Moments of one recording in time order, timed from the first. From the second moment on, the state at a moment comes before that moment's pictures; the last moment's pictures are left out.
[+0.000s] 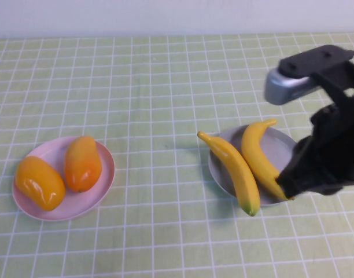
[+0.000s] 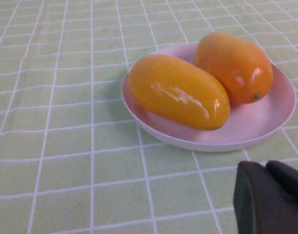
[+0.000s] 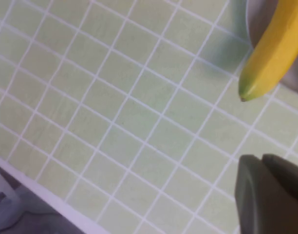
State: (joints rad) right arm 0.67 1.30 -1.31 0.12 1.24 0.12; left arm -0.11 -0.01 0.03 -0.03 0.38 0.06
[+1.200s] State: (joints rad) right arm 0.13 0.00 -0.01 0.22 0.21 0.00; left arm -0.11 -0.01 0.03 -0.03 0.38 0.06
